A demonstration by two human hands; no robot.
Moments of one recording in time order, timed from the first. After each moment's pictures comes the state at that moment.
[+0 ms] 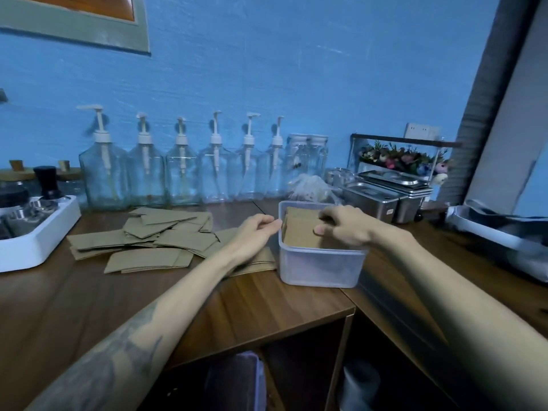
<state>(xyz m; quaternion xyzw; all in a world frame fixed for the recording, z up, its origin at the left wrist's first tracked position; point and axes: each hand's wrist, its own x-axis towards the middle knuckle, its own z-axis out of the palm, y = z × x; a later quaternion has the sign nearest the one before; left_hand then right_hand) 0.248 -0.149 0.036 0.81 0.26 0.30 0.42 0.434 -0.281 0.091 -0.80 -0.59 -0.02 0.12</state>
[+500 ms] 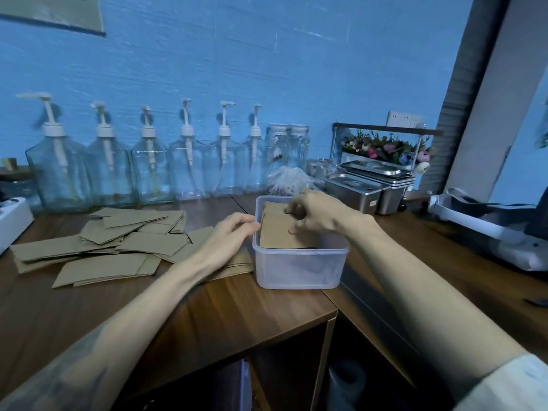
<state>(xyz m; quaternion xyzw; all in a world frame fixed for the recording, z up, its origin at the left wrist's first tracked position) 0.258 -0.136 0.021 0.79 0.22 0.31 0.48 0.466 -0.240 0.084 -0.78 -0.61 -0.07 0.12</state>
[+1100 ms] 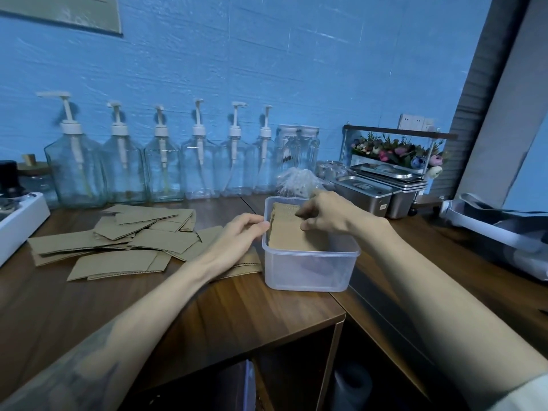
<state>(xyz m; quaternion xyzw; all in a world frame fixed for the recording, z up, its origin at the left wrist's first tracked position) 0.253 -0.136 0.019 0.80 0.21 0.31 0.47 0.467 -0.242 0.088 -0.77 -0.62 -0.06 0.14</state>
